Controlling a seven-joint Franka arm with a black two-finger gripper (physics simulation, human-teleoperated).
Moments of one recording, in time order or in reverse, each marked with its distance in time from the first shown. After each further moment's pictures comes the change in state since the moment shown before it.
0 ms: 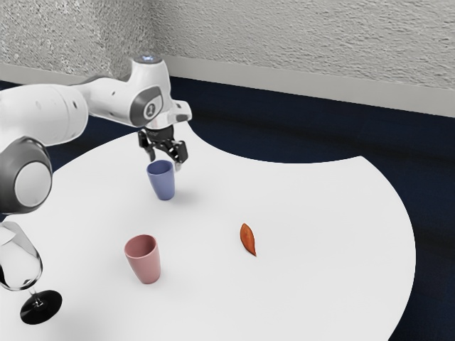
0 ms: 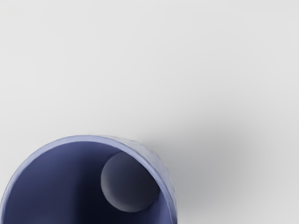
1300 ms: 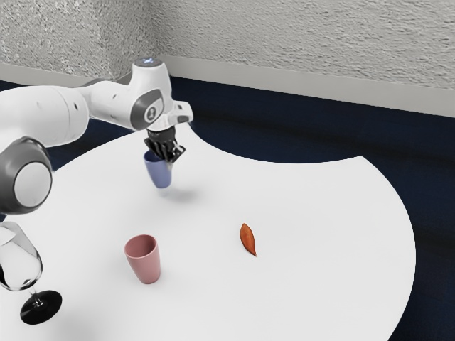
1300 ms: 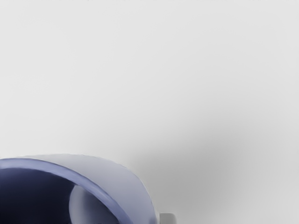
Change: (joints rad) arm -0.004 -0.015 0.002 -0.033 0.002 0.058 0.016
